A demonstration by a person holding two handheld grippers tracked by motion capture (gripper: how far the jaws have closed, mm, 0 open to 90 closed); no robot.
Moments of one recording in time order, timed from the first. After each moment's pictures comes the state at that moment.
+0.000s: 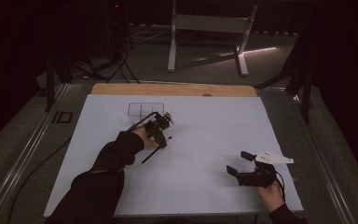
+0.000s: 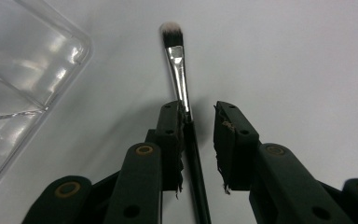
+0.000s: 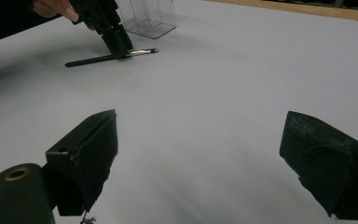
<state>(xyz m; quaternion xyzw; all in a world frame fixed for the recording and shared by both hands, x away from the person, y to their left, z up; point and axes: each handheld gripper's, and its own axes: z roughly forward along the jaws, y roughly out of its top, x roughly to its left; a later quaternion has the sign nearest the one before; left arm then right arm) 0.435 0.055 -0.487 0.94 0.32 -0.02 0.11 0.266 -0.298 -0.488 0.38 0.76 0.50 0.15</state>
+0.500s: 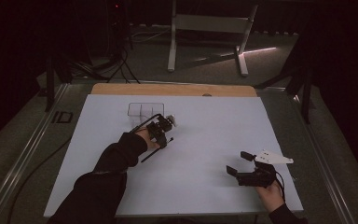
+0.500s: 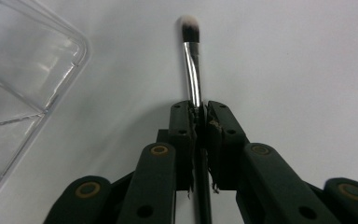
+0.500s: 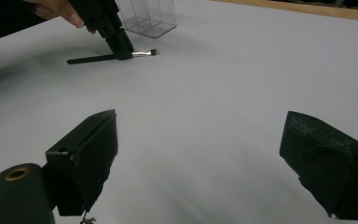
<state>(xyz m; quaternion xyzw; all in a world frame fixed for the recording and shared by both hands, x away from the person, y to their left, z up) 0.429 0.044 -0.491 0.95 0.31 0.00 0.09 0.266 -0.297 -0.488 0.38 0.77 0.49 0.15</state>
